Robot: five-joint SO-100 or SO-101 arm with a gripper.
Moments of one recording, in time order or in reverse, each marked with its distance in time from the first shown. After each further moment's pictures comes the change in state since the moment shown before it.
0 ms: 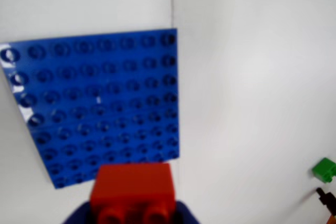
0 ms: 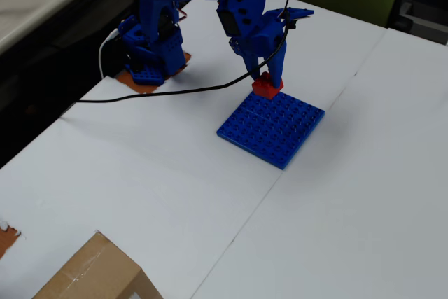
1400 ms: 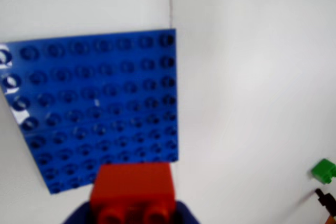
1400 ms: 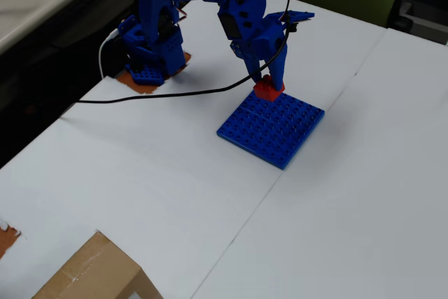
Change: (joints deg) arm -0.1 1.4 4.4 -3.8 0.0
